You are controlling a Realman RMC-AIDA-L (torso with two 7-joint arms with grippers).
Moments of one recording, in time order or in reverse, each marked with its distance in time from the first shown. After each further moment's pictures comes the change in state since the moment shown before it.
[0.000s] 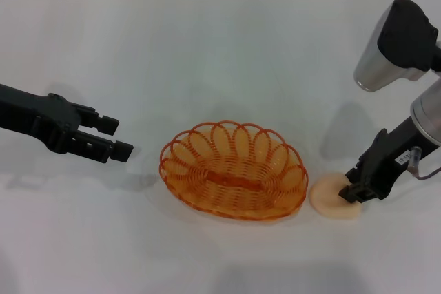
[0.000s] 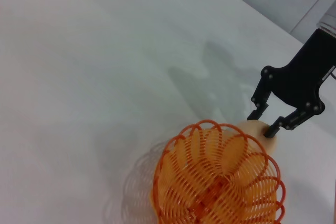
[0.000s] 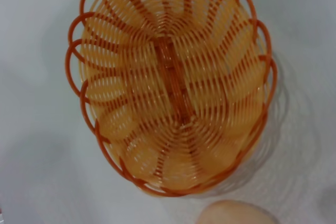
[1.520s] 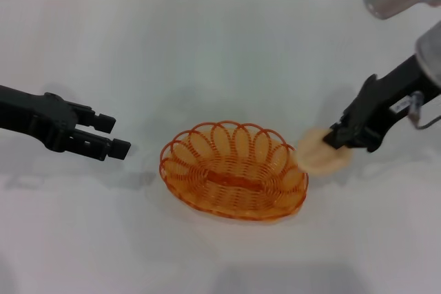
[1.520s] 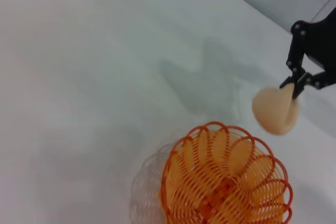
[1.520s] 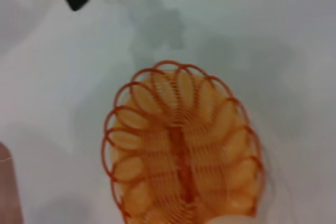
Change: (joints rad) left arm 0.010 0.000 -0.008 0.002 -0.002 -0.013 0.002; right arm 0.080 0.006 0.144 -0.178 0.049 -0.149 0.026
